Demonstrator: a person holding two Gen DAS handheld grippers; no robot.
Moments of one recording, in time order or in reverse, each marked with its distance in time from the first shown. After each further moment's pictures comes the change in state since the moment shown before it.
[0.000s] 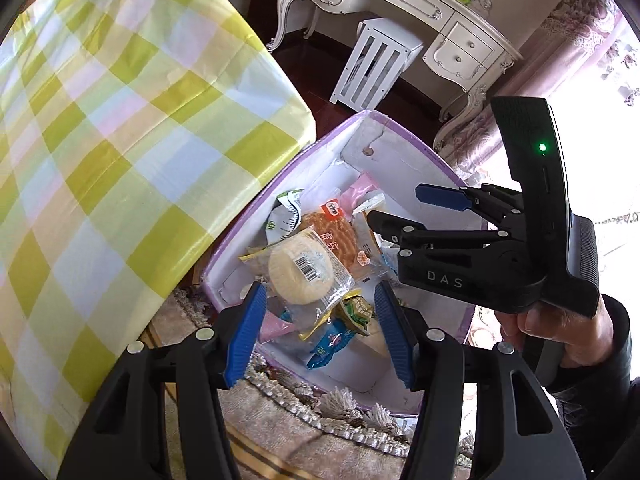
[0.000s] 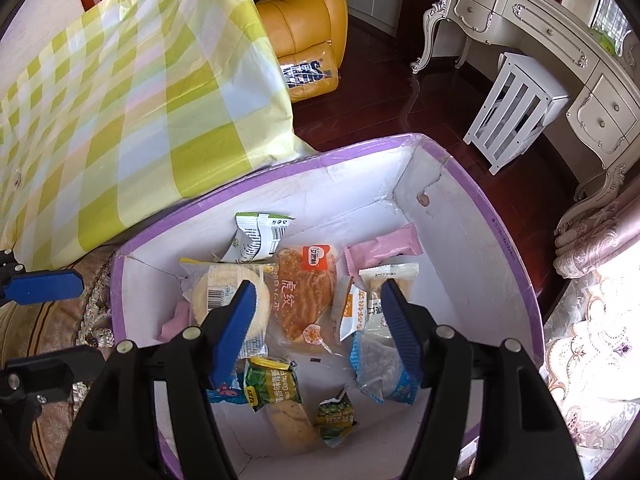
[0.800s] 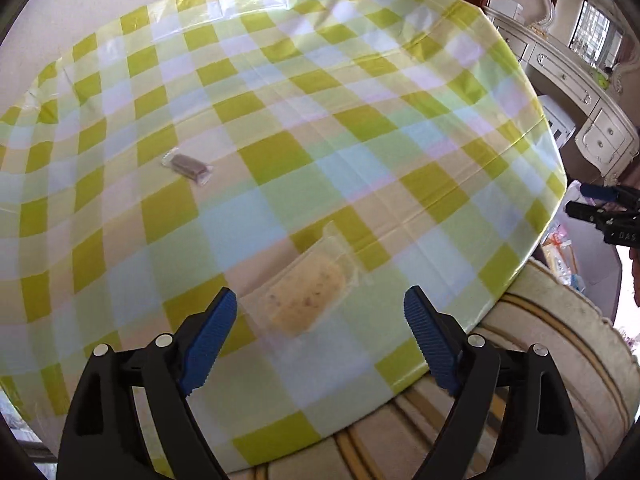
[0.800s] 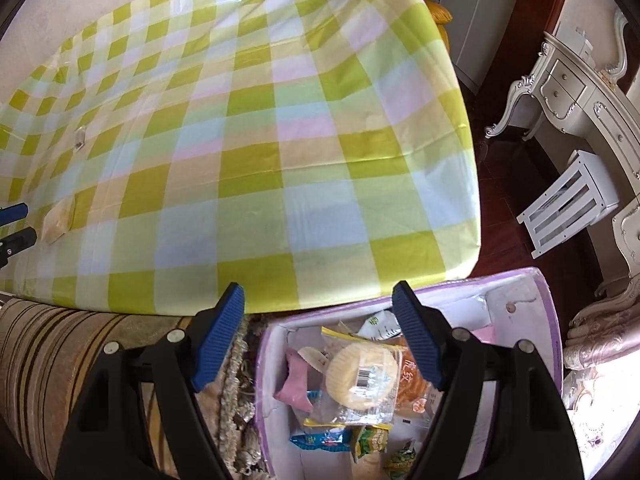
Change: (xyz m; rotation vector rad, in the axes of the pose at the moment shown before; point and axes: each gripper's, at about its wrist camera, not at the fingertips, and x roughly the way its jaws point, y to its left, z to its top) left arm -0.145 0.236 -0.126 -0.266 -0.156 0.475; right arm -0.019 0.151 0.054 -0.304 -0.067 0.105
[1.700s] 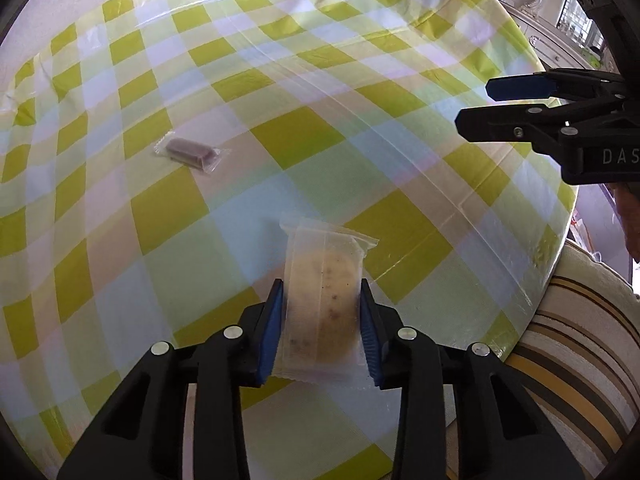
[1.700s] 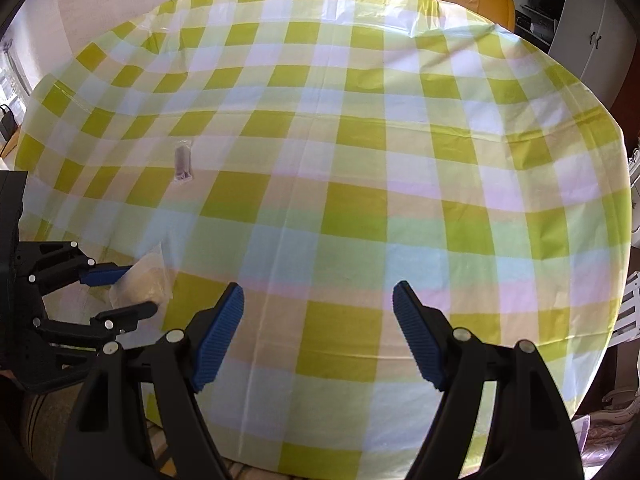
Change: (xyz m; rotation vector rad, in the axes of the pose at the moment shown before) left arm 0.037 0.033 0.000 0.027 0.021 -0.047; right arm 0.038 0.184 0.111 -0.266 -0.064 0.165
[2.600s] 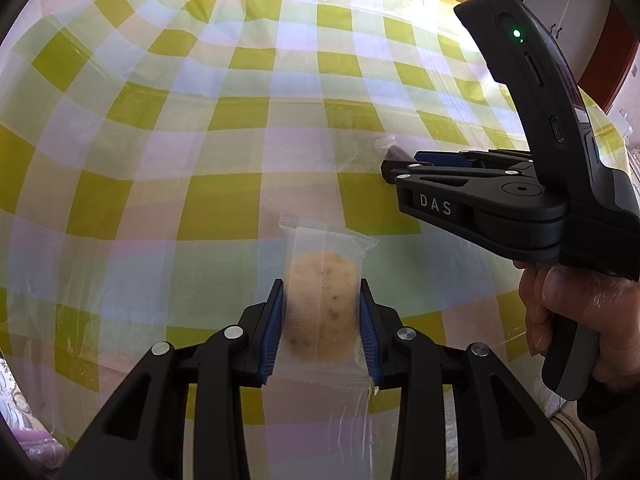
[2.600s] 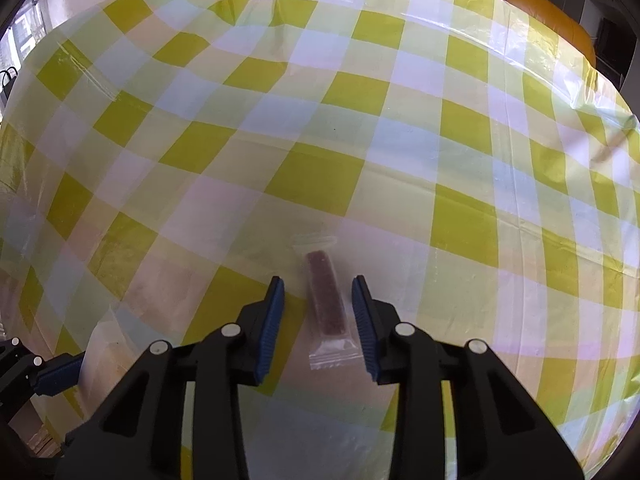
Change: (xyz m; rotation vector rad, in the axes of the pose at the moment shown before) left arm -0.030 0.100 -0.025 -0.500 -0.089 0.180; right arm 0.112 0.134 0.090 -0.161 -0.005 0.103
